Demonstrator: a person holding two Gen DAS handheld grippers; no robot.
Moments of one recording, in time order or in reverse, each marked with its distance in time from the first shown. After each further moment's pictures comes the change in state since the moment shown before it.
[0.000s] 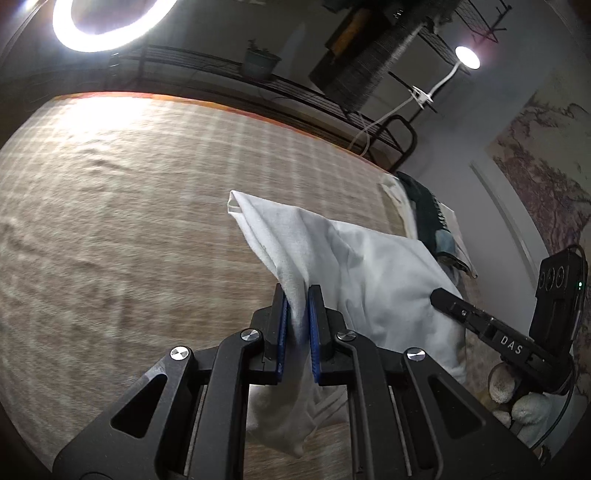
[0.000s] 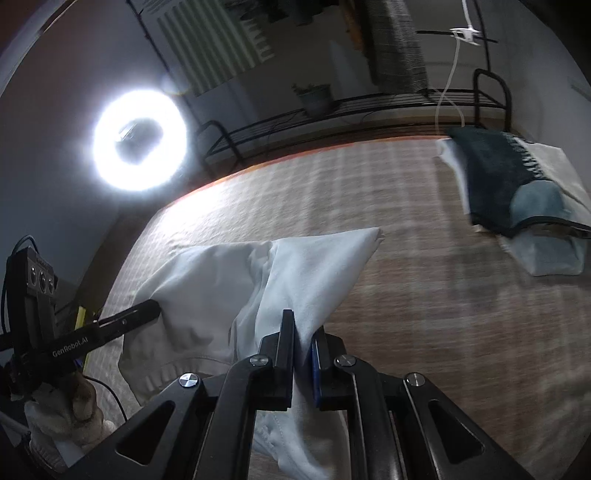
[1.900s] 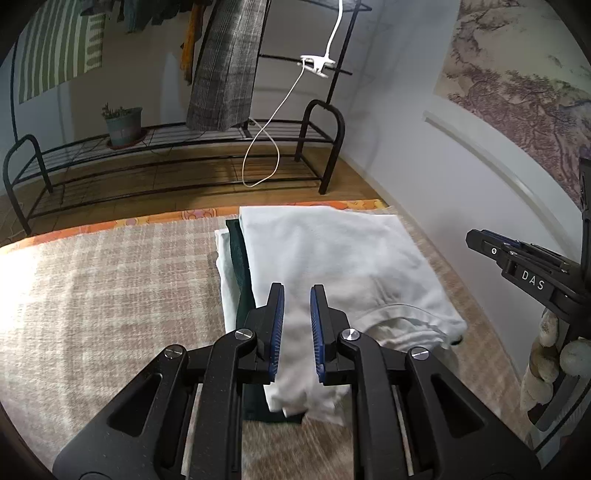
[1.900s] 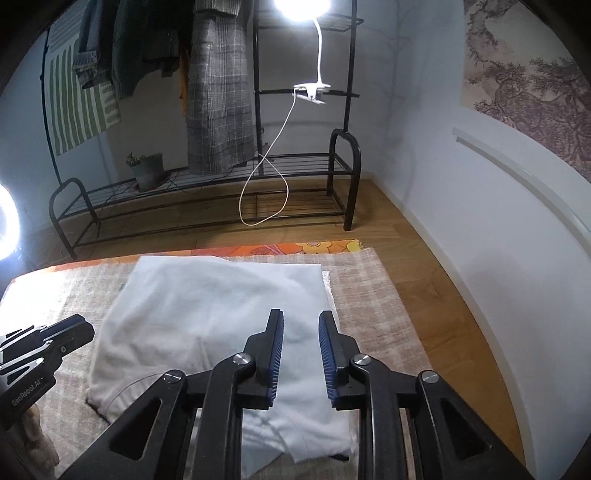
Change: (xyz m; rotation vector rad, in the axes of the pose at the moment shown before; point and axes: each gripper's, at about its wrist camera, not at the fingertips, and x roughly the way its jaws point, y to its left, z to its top) left arm 0.208 -0.298 0.077 0.362 -0.073 0.023; right arm -0.072 -0.286 0.151 -0.014 -0.197 -0.480
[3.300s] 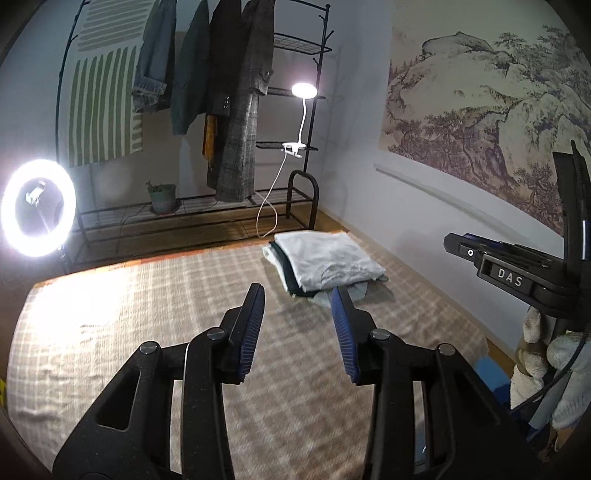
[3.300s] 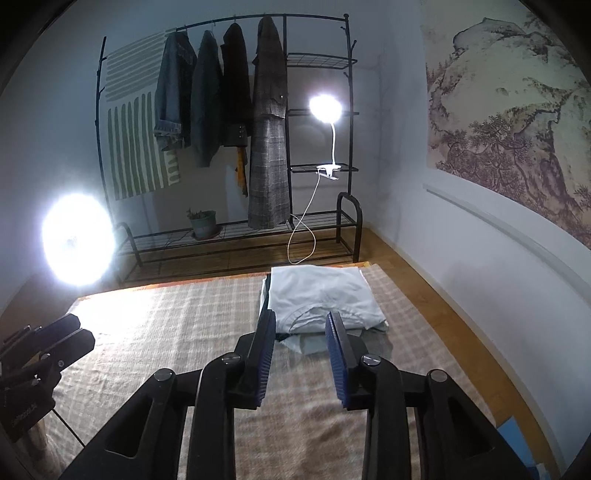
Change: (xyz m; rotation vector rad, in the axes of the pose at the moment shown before) left arm -0.363 0.049 -0.143 0.138 -0.245 -0.044; right arm -0.329 0.151 -0.121 0.059 -0.230 -0.018
